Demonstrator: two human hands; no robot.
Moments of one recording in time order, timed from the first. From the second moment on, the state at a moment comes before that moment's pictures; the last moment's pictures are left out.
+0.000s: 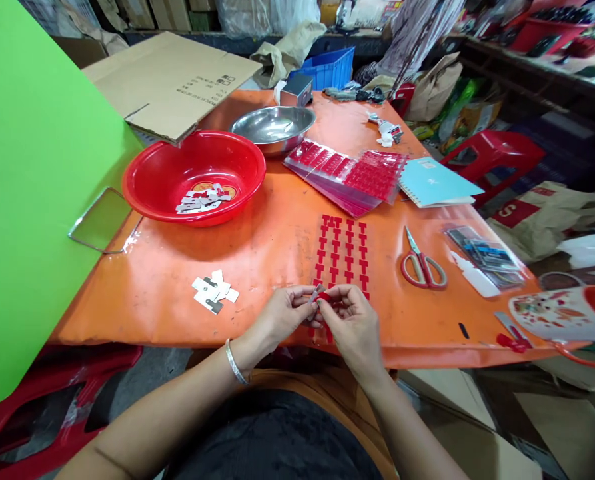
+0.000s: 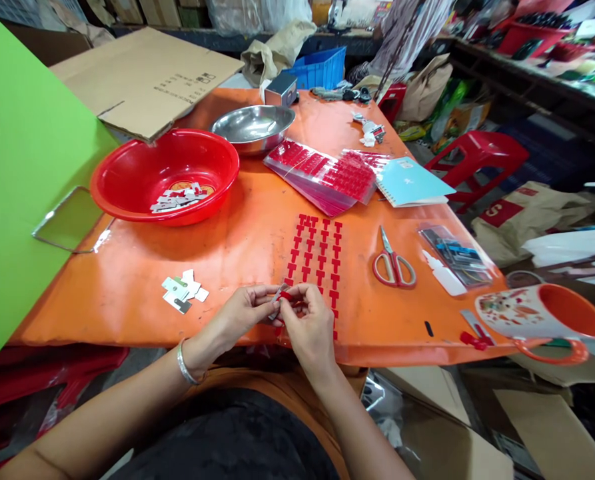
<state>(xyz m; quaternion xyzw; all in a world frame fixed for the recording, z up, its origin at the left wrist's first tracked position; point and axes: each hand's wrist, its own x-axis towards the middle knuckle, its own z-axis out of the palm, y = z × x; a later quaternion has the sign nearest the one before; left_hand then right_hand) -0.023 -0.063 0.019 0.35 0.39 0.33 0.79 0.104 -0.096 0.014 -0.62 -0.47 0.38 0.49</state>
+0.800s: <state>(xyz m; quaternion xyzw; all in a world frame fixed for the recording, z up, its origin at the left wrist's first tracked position) -0.022 -0.071 0.024 0.39 0.40 0.35 0.75 0.109 -0.092 0.024 -0.64 -0.53 0.28 0.48</state>
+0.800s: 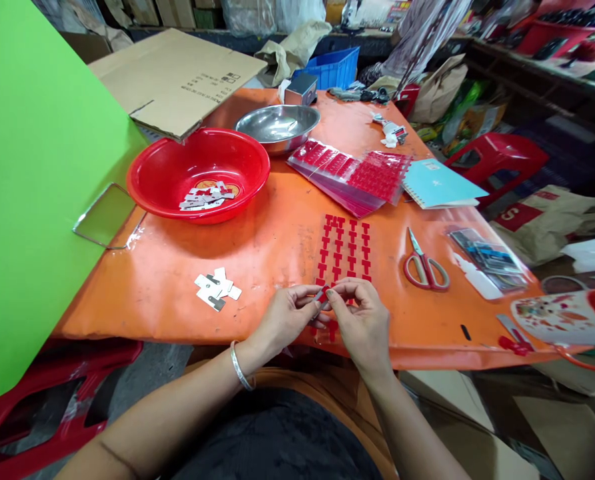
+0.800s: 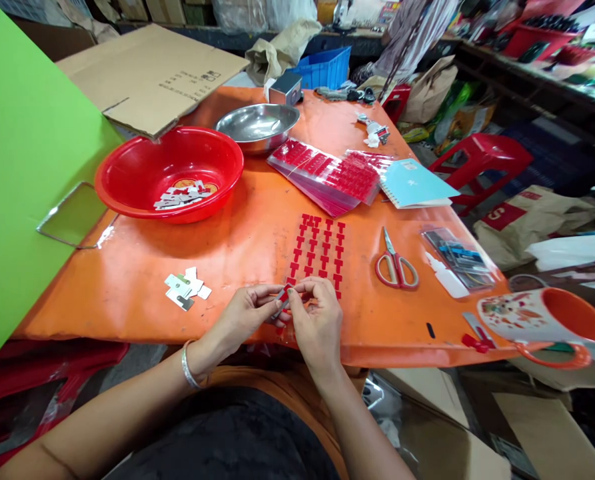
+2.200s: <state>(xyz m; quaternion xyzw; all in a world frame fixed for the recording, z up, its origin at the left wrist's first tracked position) -0.196 0.077 0.089 0.70 0.65 0.28 0.04 0.097 -0.092 0.007 -0.61 -0.48 0.48 0.41</state>
